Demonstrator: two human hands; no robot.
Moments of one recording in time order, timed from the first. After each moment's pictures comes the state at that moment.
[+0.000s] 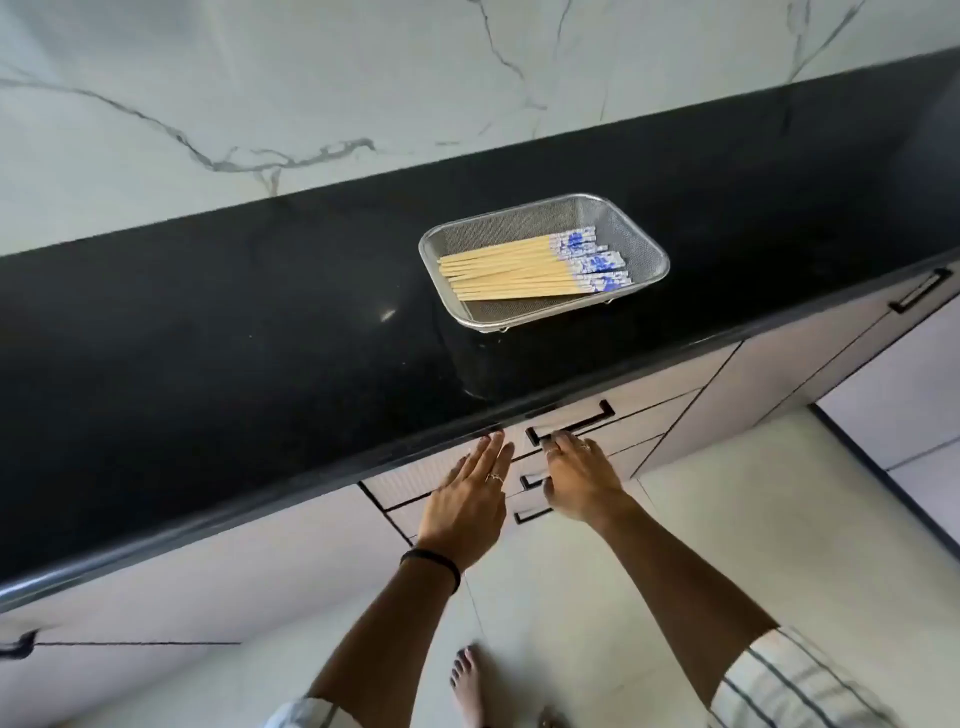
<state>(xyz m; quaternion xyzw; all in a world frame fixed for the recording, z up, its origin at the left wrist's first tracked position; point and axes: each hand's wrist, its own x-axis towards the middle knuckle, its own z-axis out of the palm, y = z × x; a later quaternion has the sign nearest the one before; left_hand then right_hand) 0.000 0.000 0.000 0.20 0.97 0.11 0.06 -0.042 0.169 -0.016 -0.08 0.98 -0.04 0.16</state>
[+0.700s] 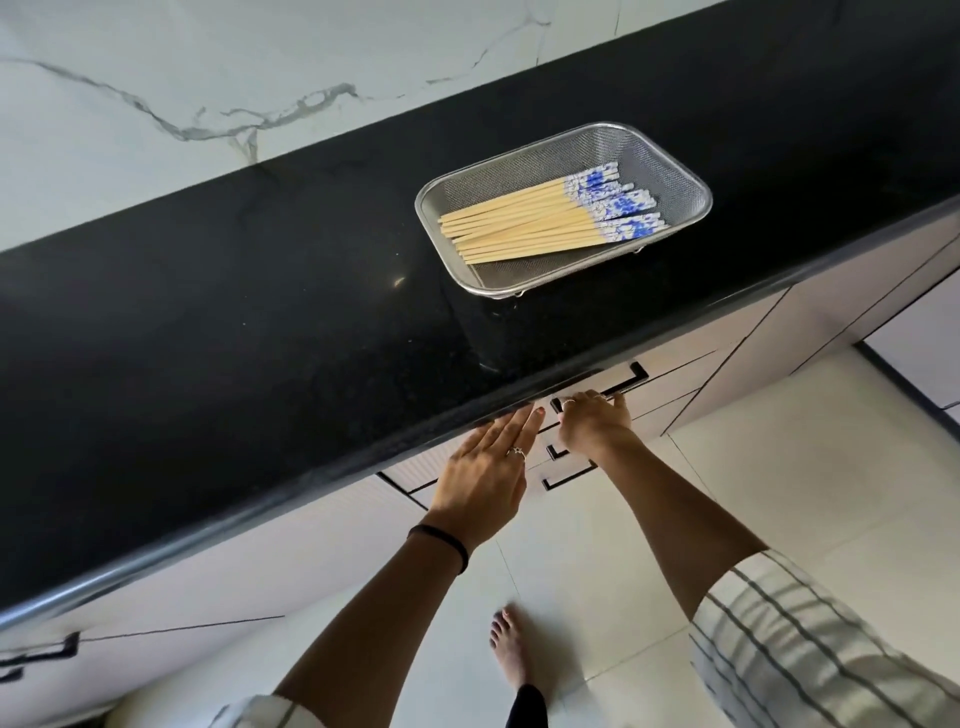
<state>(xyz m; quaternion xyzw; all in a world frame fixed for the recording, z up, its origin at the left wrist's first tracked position) -0.016 -0.011 -0.003 0.27 0.96 0.10 -0.02 -0.093 0.153 -0.042 0.03 0.97 -0.02 0.26</state>
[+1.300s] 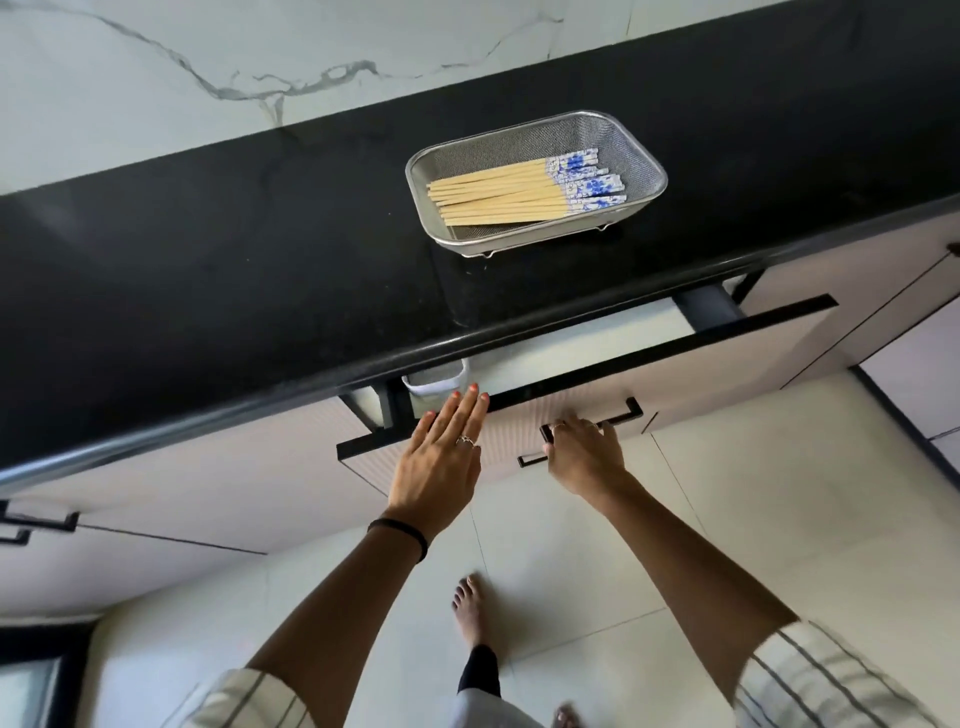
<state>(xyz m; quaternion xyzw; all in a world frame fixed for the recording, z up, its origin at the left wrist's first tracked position) 0.059 0.013 -0.008 0.13 0.99 0.08 0.00 0.009 0.205 -0.037 -0.06 0.98 -0.06 0.20</state>
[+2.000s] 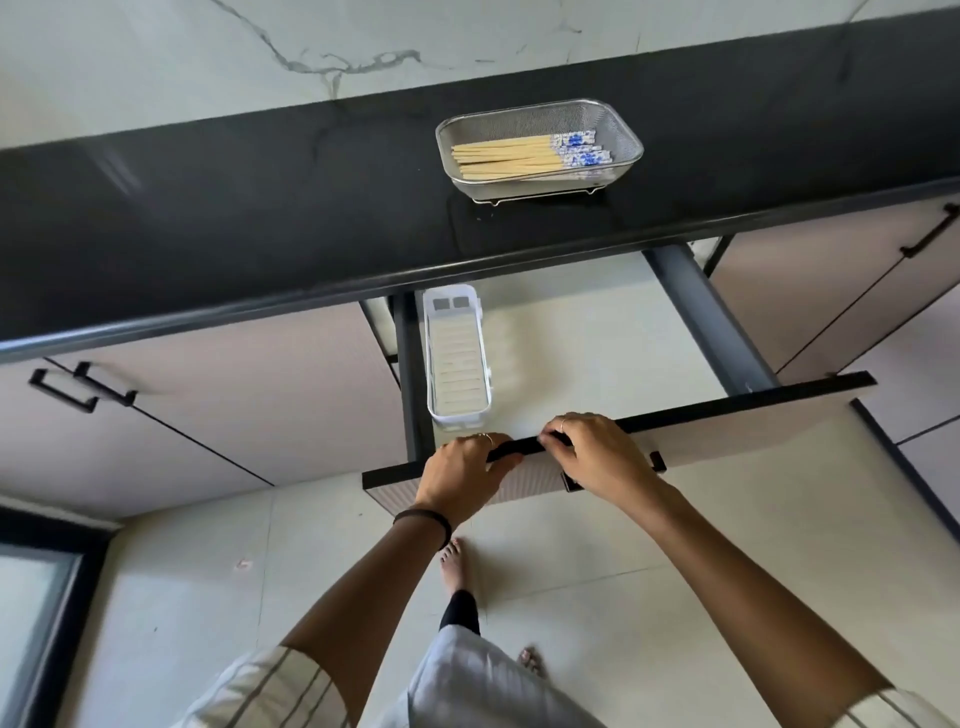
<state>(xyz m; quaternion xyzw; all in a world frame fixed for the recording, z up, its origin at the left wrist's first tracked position) 0.204 0.077 0.012 0.02 0.97 0.24 0.06 0.159 0.263 0.019 -0.22 0.94 -0.24 0.05</state>
